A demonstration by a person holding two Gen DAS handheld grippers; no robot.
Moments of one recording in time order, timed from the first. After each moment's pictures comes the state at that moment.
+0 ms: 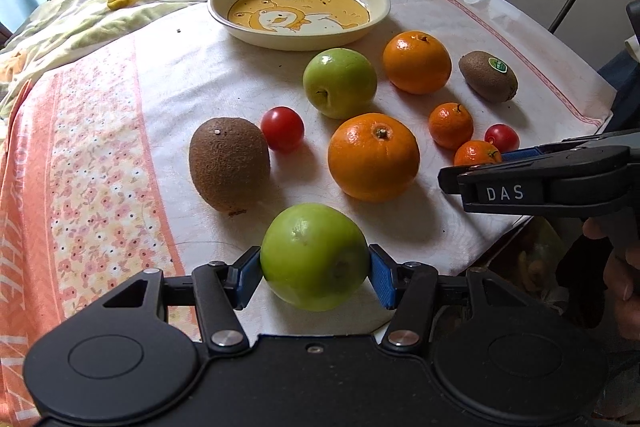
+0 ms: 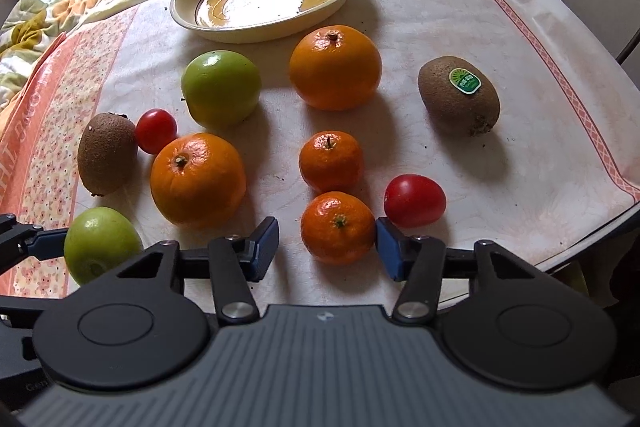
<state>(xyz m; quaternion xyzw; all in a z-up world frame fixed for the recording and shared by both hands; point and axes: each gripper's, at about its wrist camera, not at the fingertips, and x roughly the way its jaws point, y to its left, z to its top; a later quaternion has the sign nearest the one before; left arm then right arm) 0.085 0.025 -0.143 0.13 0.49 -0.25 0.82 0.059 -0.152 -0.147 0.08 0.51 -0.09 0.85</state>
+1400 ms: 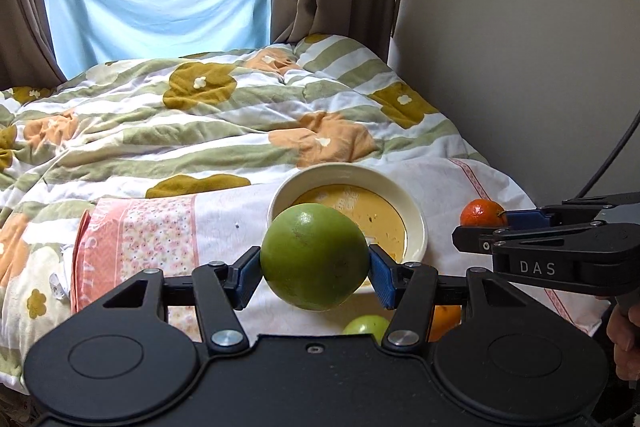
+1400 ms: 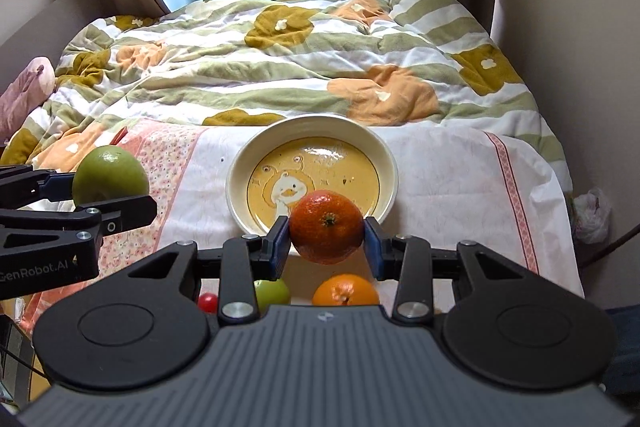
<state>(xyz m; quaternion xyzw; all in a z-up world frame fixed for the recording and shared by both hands) 0.180 0.002 -0.004 0.05 0.38 -0.19 0.90 0.165 -0.197 -0.003 0.04 0.41 0.02 0.91</state>
